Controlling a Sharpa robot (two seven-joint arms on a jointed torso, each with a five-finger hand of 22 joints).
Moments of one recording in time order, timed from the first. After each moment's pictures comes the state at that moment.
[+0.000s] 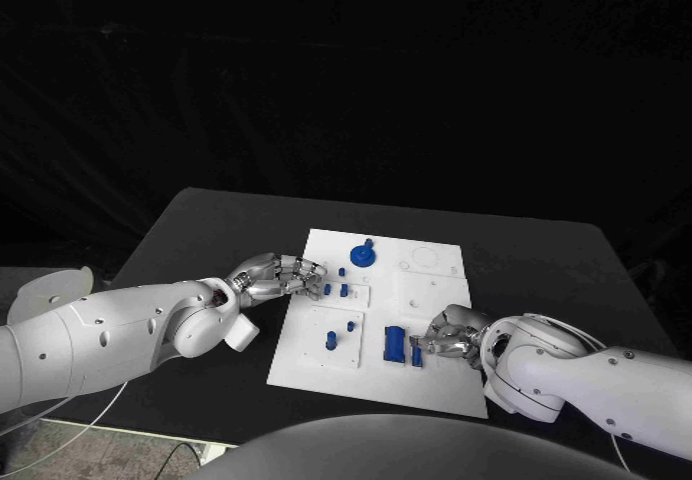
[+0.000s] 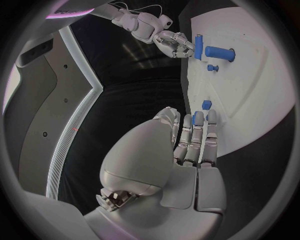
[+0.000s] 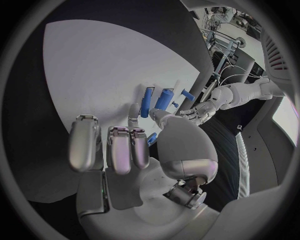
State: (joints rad) left arm 1.01 -0.85 -0.22 1.35 -0.28 0.04 0.40; left_hand 1.61 0.12 0.10 0.24 0.59 0.63 0.16 0.31 0.34 0.37 0.19 0.74 0.49 0.43 0.18 0.74 0.43 0.17 0.55 0.28 0.20 0.90; right arm 0.92 -0.91 -0.14 1.77 -1.19 -0.31 -0.62; right_hand 0.92 -0.05 0.32 0.25 0.33 0.86 0.01 0.63 0.88 1.46 -0.06 1.57 1.31 1.46 -0.12 1.50 1.31 0.05 1.47 -0.01 1.25 1.31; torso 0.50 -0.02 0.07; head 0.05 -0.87
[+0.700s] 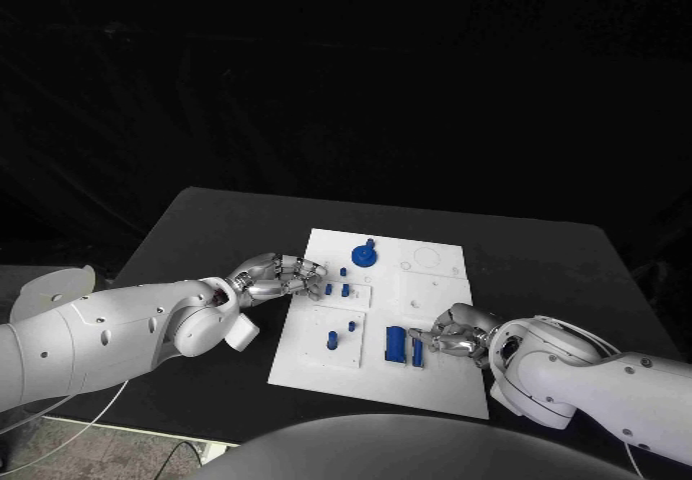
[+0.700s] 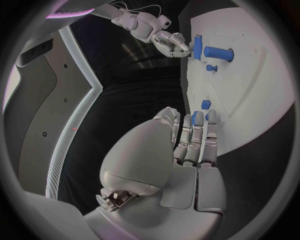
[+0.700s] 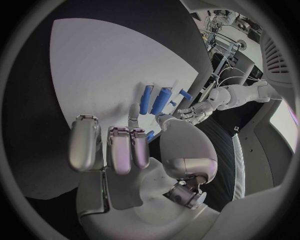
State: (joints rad) left arm 1.01 -0.85 -0.22 1.35 -0.28 0.04 0.40; left_hand 1.61 0.12 0.10 0.25 0.59 0.63 0.16 0.31 0.34 0.37 0.19 0.74 0.49 0.43 0.18 0.74 0.43 0.17 0.55 0.28 0.20 0.90; right arm 0.92 -0.94 -0.14 1.81 -1.22 -0.33 -0.59; right_hand 0.80 -0.02 0.21 0.29 0.24 0.87 0.01 0.62 0.90 1.46 -0.06 1.57 1.31 1.46 -0.12 1.50 1.31 0.05 1.47 -0.01 1.25 1.31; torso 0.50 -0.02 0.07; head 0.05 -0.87
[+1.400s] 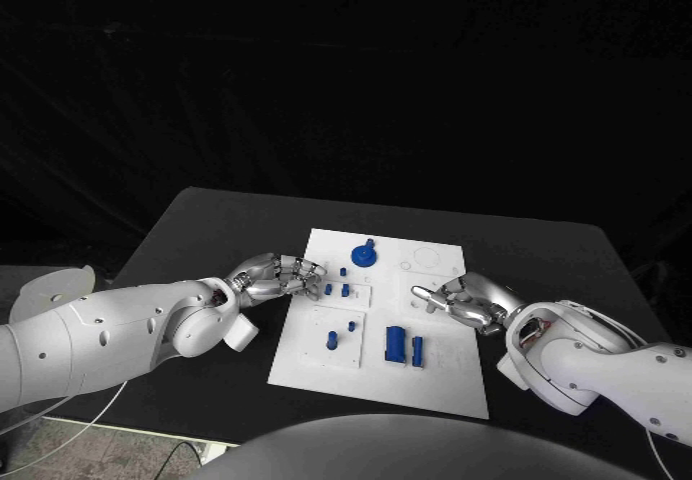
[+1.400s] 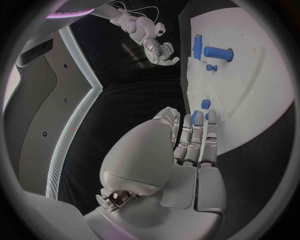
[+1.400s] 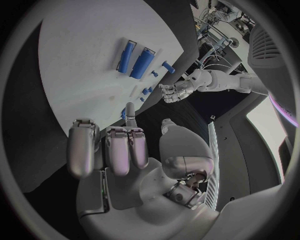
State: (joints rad) left arm 1.01 -0.86 -0.22 1.36 -0.28 0.04 0.40; left_hand 1.61 0.12 0.11 0.25 0.59 0.63 0.16 0.31 0.34 0.37 0.19 0.74 0.49 0.43 0.18 0.74 0.43 0.17 0.55 0.28 0.20 0.90; right arm 0.97 -1.01 -0.14 1.82 -1.20 -0.47 -0.30; right_hand 0.69 0.09 -0.08 0.29 0.07 0.94 0.07 0.28 0.59 1.47 -0.01 1.57 1.31 1.47 -0.08 1.52 1.31 0.05 1.47 0.03 1.36 1.31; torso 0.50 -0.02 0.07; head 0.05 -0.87
